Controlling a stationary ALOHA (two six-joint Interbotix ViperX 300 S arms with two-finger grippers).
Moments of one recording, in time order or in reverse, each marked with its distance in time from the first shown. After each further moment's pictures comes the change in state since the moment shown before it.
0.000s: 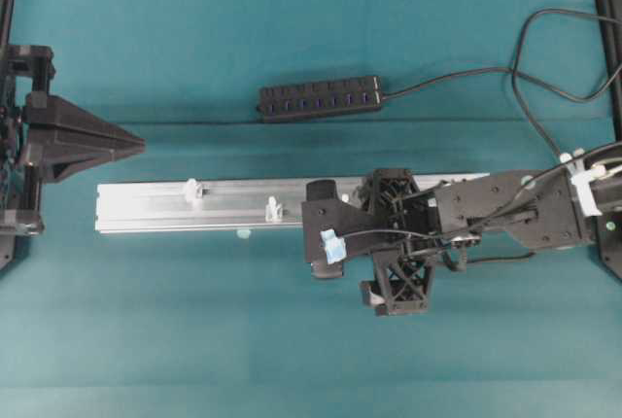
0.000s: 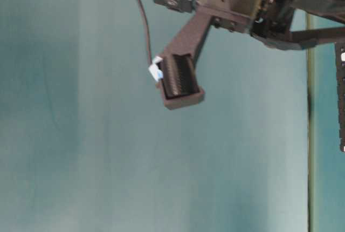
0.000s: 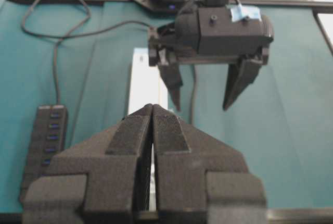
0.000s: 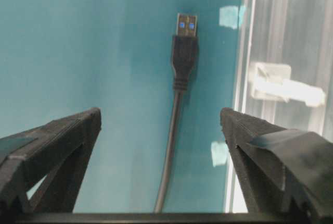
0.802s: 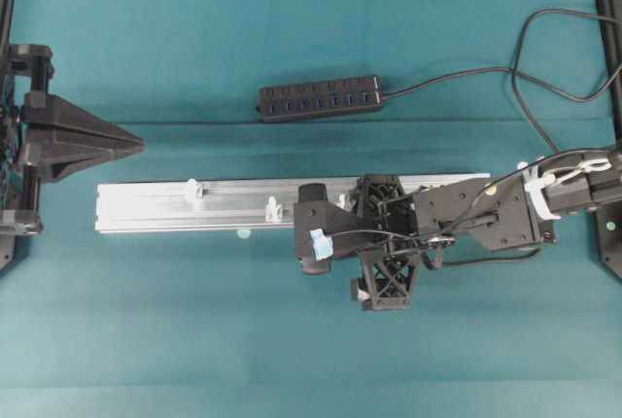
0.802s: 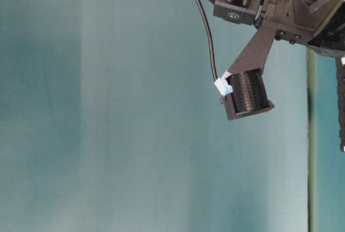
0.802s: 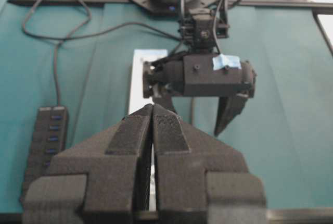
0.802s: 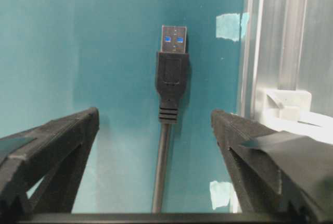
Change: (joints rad) left arm -0.002 -0.005 0.000 0.002 0.000 0.003; right arm -0.032 0.114 0.029 0.002 -0.112 0.000
